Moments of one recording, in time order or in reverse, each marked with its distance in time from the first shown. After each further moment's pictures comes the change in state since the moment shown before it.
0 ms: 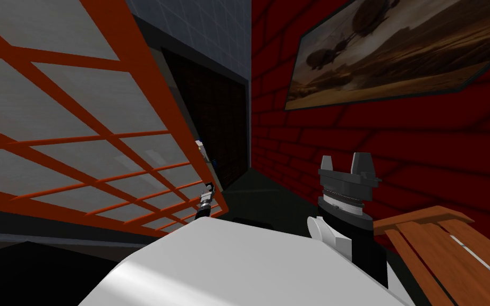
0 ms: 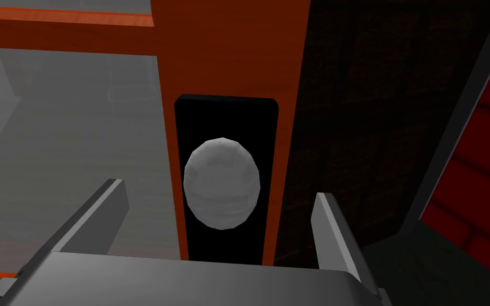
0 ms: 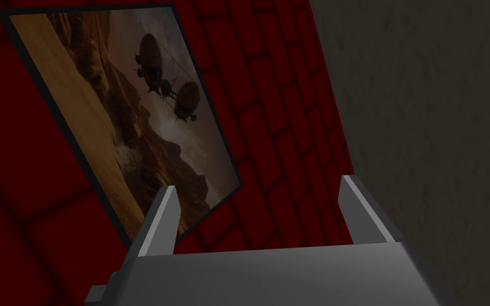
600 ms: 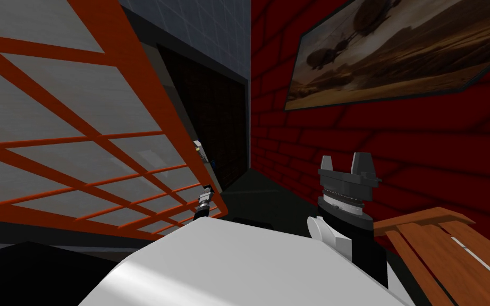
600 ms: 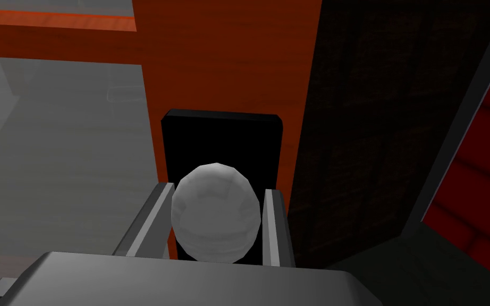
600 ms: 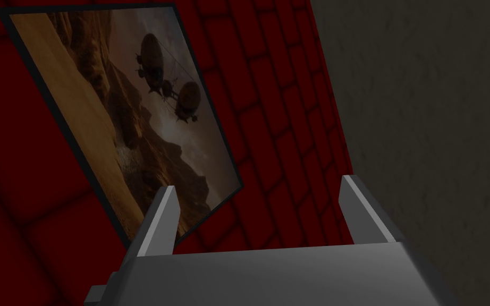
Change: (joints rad) arm 0.003 0.016 0.003 0.010 0.003 -0.003 0.017
